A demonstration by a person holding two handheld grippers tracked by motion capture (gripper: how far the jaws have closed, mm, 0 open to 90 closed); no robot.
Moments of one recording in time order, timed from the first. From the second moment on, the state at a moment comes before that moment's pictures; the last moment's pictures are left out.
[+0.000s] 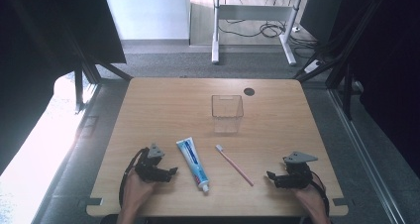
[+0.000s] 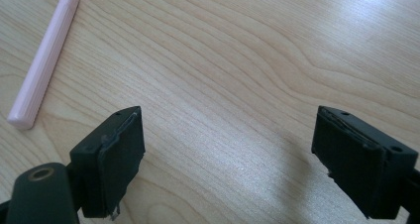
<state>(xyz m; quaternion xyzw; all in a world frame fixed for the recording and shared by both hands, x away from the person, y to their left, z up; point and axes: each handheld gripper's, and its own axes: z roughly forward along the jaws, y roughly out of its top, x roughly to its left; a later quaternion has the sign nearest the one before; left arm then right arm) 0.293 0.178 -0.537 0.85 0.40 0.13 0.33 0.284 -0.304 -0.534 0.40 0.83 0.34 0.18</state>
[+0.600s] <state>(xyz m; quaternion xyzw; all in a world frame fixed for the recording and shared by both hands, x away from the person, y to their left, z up) 0.291 0.176 -0.534 0.84 0.40 0.13 0.35 0.282 -0.300 -0.532 0.39 0.84 0.34 0.19</state>
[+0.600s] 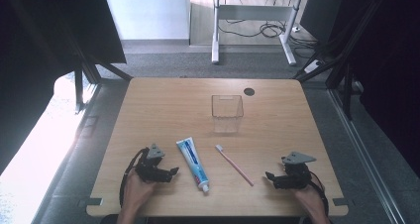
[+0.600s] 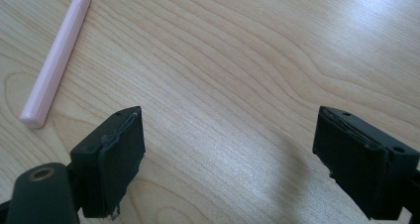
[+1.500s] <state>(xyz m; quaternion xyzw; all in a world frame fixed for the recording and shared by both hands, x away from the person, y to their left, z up) 0.288 0.178 -0.533 0.84 0.39 0.11 0.36 0.278 -0.293 -0.523 0.36 0.86 0.33 0.15</state>
